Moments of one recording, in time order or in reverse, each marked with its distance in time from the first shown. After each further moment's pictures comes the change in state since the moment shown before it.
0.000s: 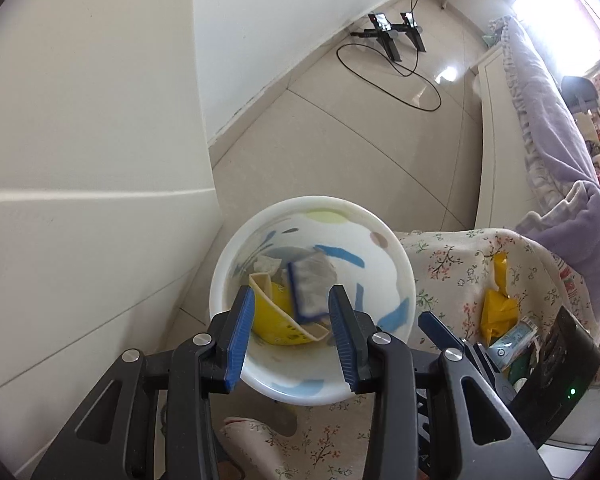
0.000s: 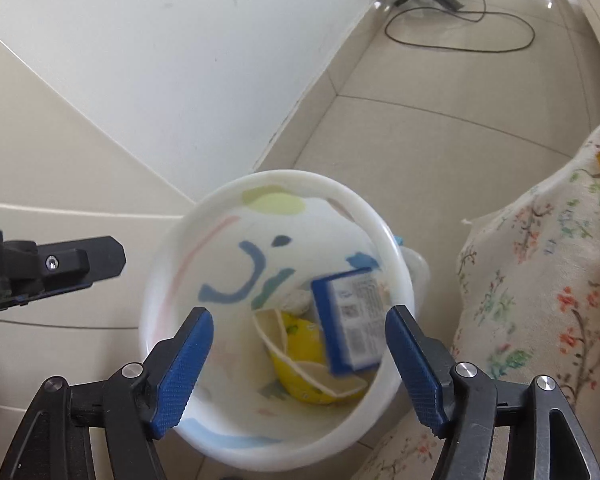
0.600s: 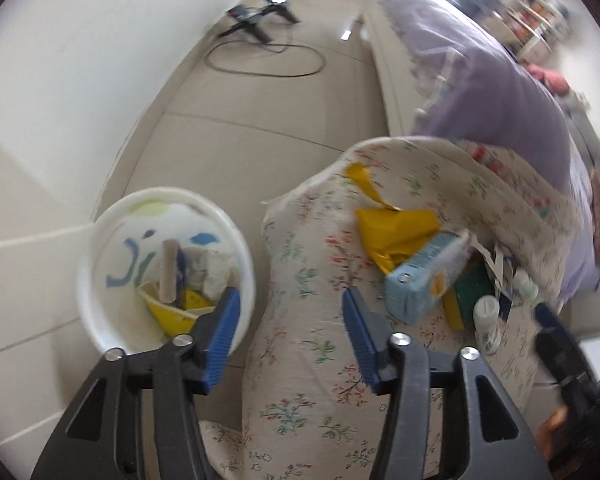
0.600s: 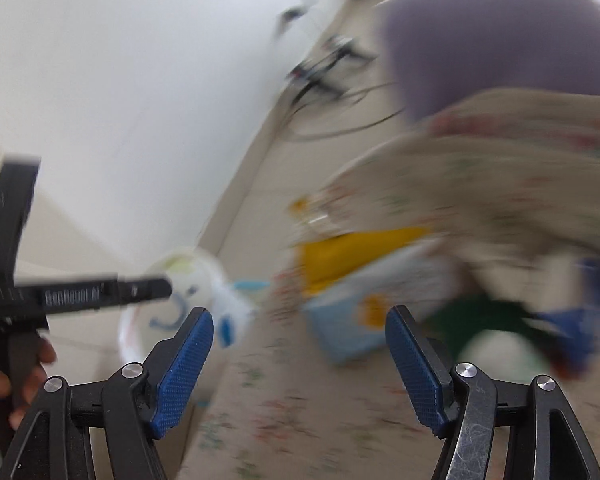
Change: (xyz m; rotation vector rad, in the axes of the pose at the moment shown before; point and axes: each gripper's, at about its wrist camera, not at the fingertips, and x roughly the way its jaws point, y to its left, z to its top) left arm -0.011 -0.155 -0.073 0.426 -0.031 -0.090; right arm -0.222 -0.121 -0.068 0.199 -0.312 -0.126
